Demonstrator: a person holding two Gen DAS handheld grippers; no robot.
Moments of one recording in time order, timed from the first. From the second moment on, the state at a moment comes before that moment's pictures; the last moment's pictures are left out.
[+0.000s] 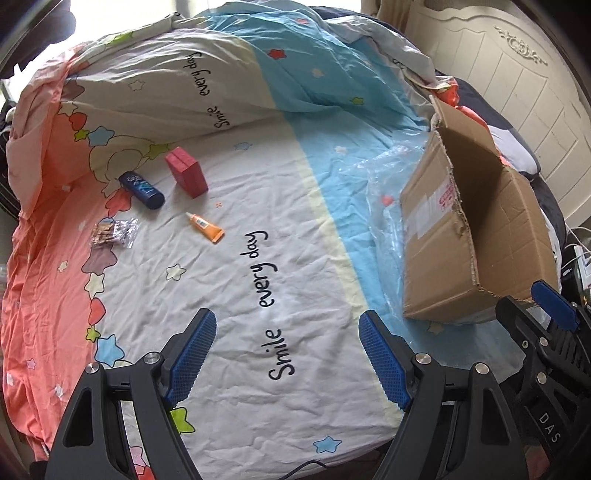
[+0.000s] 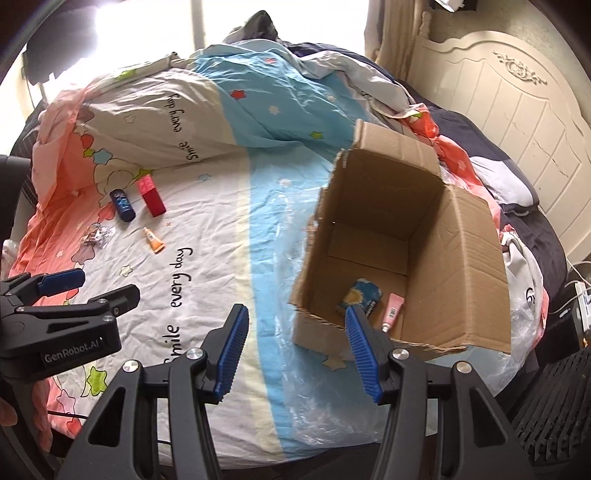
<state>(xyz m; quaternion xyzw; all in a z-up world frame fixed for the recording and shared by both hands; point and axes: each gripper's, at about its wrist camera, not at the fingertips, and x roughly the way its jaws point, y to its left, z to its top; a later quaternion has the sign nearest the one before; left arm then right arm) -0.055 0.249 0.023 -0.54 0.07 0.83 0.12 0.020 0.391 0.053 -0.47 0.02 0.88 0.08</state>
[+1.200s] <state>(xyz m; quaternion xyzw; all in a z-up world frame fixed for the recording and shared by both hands) -0.065 0.096 -0.006 -0.56 0.01 0.83 0.02 -0.034 0.263 0.010 -0.52 -0.04 0.85 -0.03</state>
